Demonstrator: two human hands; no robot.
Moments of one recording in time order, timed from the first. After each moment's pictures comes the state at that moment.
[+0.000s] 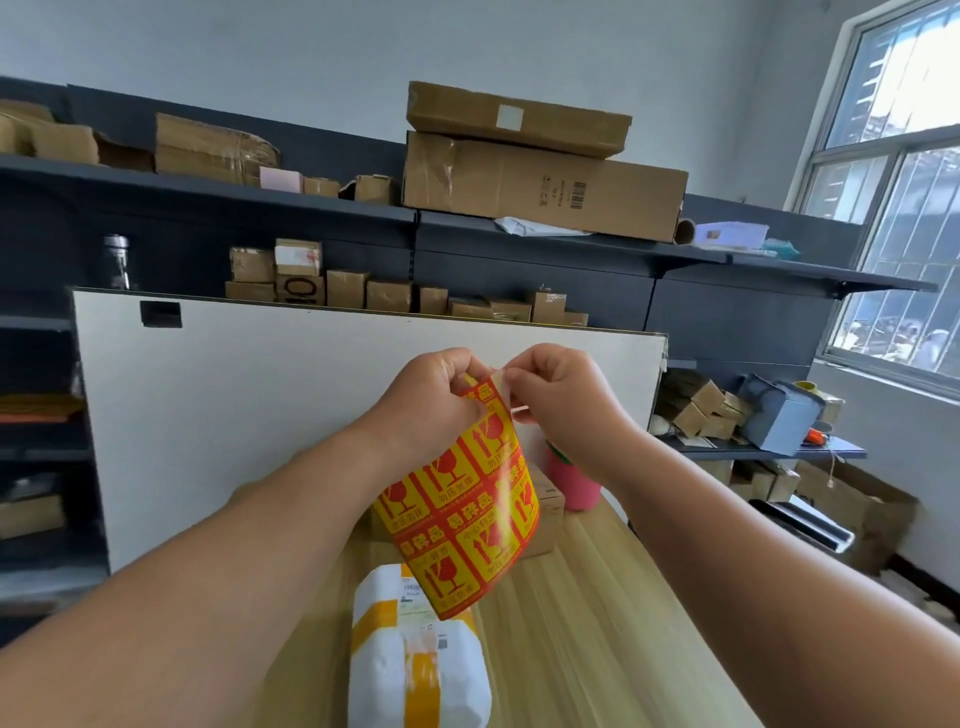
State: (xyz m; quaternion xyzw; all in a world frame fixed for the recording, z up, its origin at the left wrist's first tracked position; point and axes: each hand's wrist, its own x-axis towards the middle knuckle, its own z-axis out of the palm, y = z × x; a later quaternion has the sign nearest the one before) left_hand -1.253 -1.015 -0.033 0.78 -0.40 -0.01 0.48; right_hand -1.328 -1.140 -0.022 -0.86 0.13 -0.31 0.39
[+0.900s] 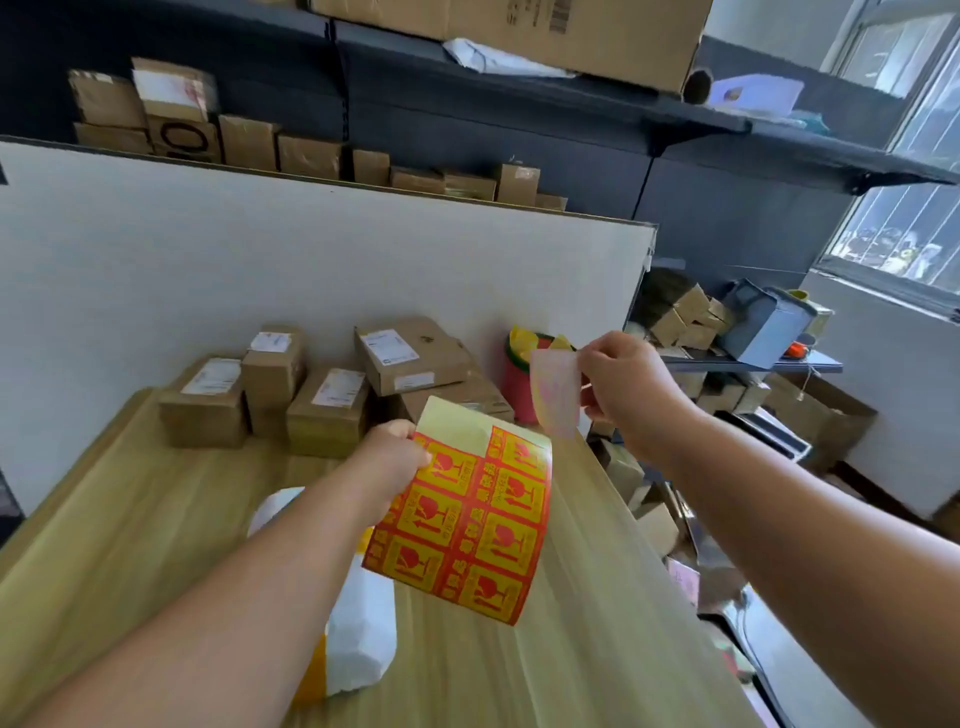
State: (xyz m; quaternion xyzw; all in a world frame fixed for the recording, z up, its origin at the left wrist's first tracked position) left_hand -1.198 -1.183 -0.220 0.78 -0.12 -0.29 0.54; right_hand -1.323 -1.344 -0.121 -0.79 0.35 -0.24 0.44
